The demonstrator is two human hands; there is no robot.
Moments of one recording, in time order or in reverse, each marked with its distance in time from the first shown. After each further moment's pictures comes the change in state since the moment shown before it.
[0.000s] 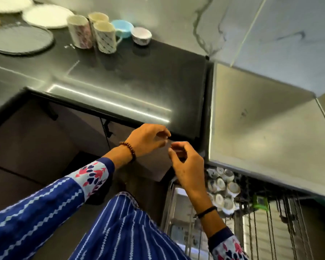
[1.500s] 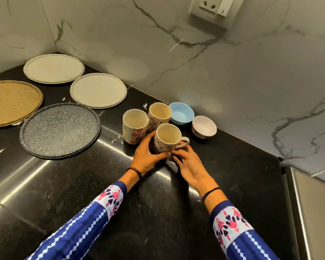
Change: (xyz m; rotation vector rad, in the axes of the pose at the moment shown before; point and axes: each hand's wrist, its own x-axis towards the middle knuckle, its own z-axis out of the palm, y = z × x) left_hand 0.233 -0.318 -0.233 -0.684 0.505 -0.393; right_hand 0.458 -0.111 0.277 0.793 -0.339 0.586
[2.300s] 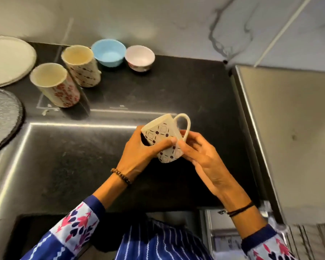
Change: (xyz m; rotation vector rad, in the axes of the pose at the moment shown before) left_hand -0.165 0.060 0.084 0.087 -0.409 -0.228; right_hand -0.242 0.037 -0.097 -0.046 0.179 -0.120
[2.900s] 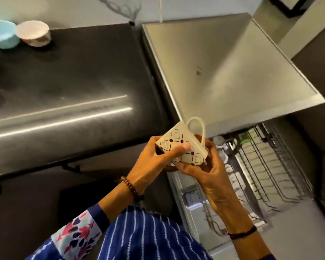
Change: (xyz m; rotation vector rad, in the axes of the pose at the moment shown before) left_hand -0.190 -0.026 0.260 -0.059 -0.456 -0.199; right_hand -0.256 0.107 -0.194 0.018 0.420 -0.149
